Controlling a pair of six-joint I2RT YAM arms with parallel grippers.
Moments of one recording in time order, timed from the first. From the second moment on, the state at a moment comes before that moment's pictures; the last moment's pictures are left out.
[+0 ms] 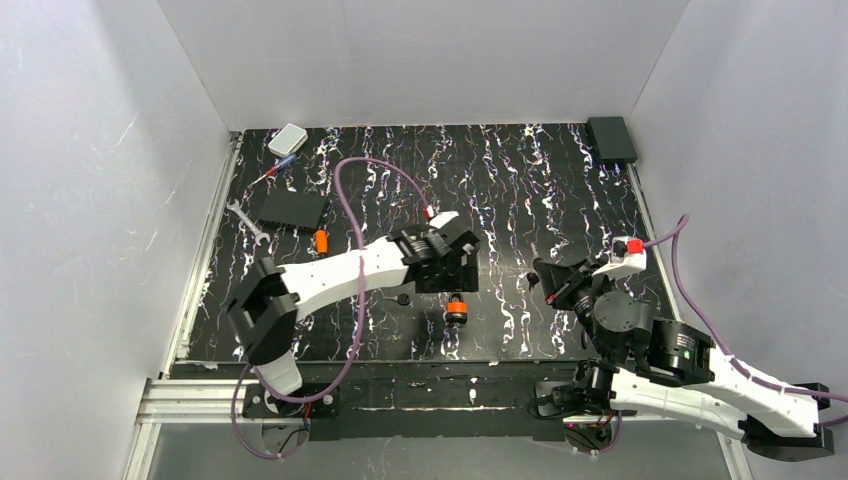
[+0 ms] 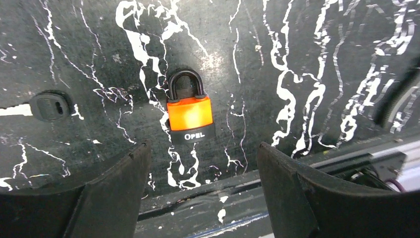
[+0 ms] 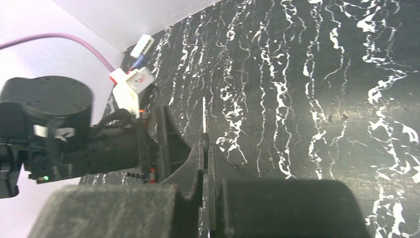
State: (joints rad) left arm -1.03 1.71 1.35 -0.74 -0.18 -0.92; right arm 1.27 0.39 0.74 -0.62 0.93 0.83
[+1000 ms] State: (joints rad) left arm -1.10 2.03 1.49 -0.86 -0.24 -1.05; right arm 1.27 0.29 0.75 -0.73 0.95 0.84
